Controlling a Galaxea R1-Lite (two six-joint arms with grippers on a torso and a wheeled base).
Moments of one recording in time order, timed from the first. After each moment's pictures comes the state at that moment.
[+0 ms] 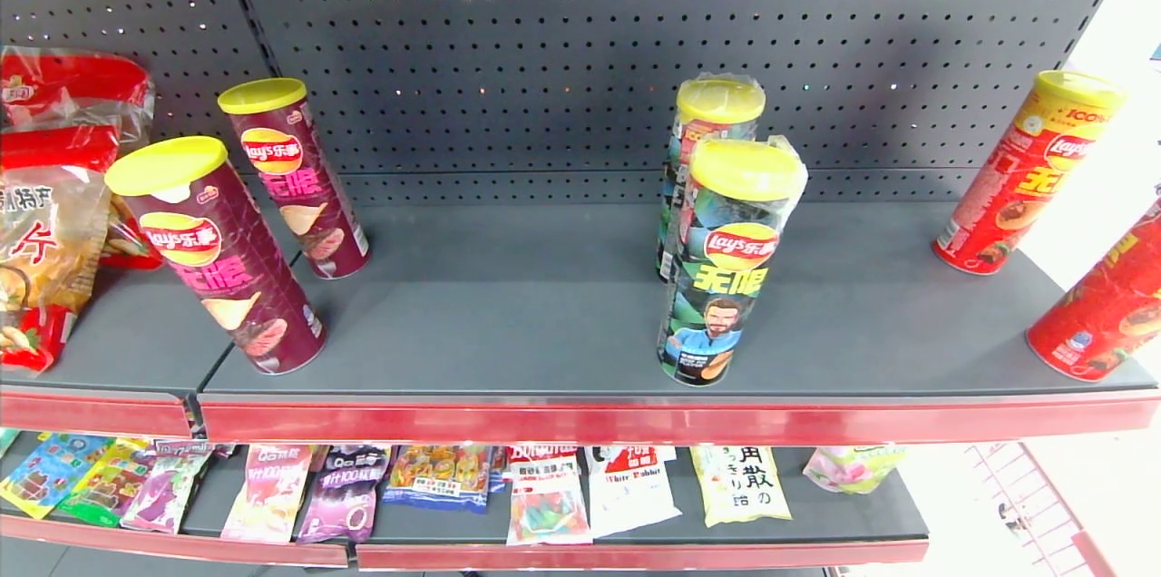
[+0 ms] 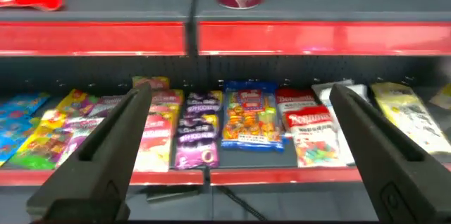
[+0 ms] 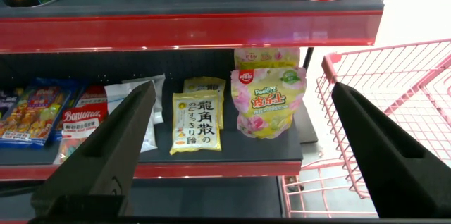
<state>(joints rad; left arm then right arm) 0.00 0.00 0.00 0.00 -0.04 -0.01 0.00 0.00 0.00 0.00 -0.02 0.01</state>
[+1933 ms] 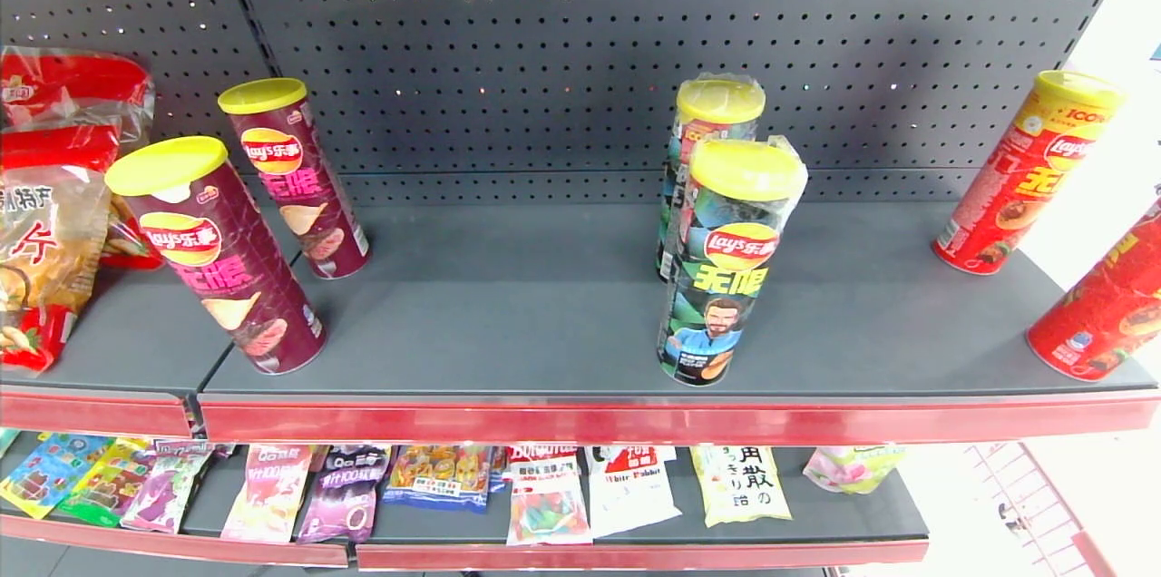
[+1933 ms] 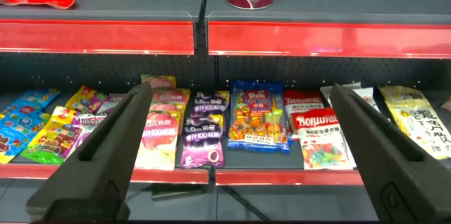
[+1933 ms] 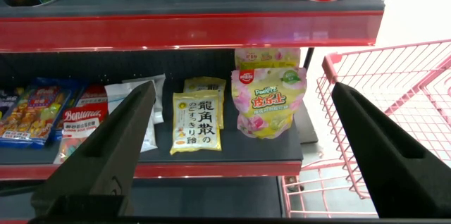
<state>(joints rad) 0.00 0.00 0.00 0.00 0.00 -0.01 0.00 0.00 0.00 0.00 -0.02 0.00</state>
